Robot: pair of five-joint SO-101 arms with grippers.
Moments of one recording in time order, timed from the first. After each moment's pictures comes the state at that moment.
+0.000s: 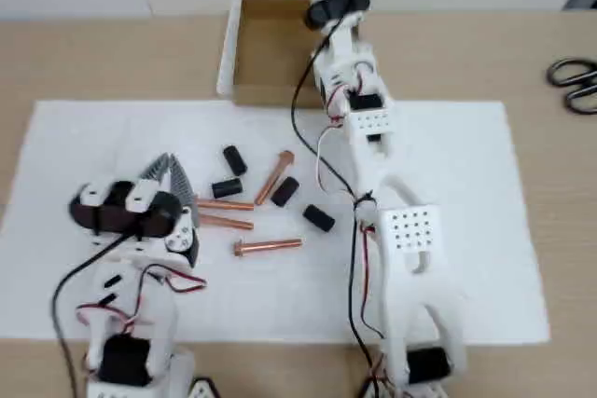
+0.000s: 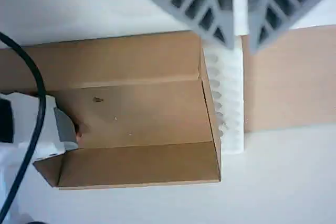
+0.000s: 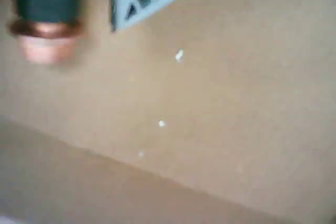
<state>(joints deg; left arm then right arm) 1.9 -103.3 86.2 34.9 3.0 -12.0 67.5 -53.3 17.8 5.7</state>
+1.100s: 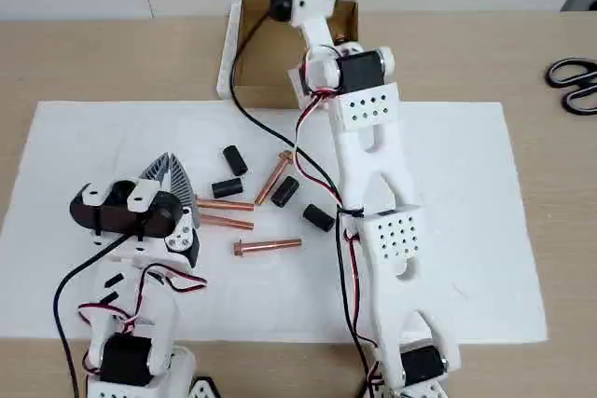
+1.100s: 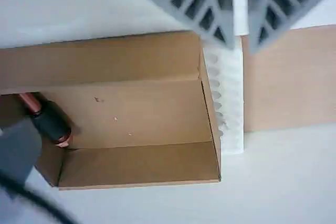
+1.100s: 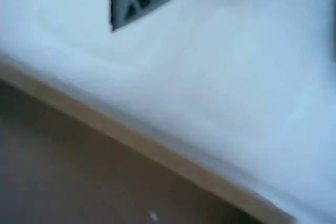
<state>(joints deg) 1.9 -103.3 86.2 34.9 3.0 -19.5 59.2 -93.7 96.8 5.7</state>
